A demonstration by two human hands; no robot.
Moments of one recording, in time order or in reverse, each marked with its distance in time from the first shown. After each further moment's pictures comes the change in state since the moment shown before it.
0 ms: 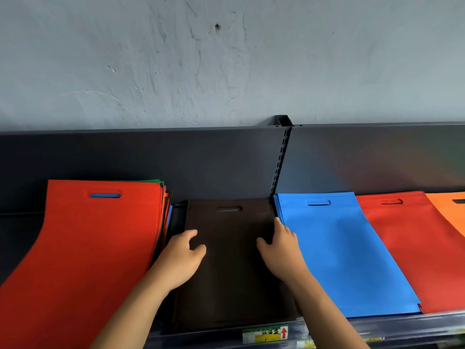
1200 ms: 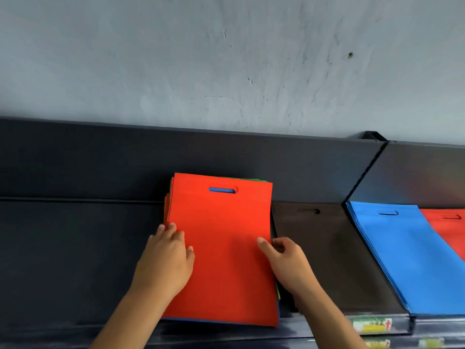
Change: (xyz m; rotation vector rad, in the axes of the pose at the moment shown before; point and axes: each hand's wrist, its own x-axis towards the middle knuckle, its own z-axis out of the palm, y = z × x) left_hand -0.051 -0.177 -0.200 0.527 0.163 0.047; right_hand -0.104 -0.183 0.149 0.398 0.019 0.063
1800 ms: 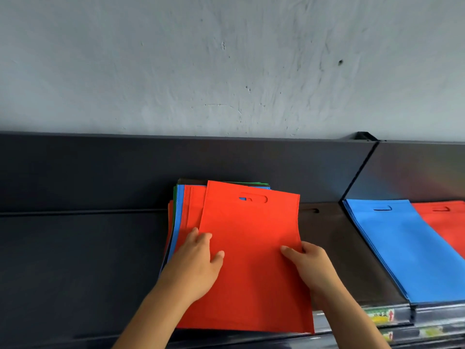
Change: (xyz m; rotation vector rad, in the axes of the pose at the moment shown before) left_hand -0.005 0.018 -0.007 -0.170 -0.073 0.129; right_hand -0.007 0.009 -0.023 0.185 0.042 0.086
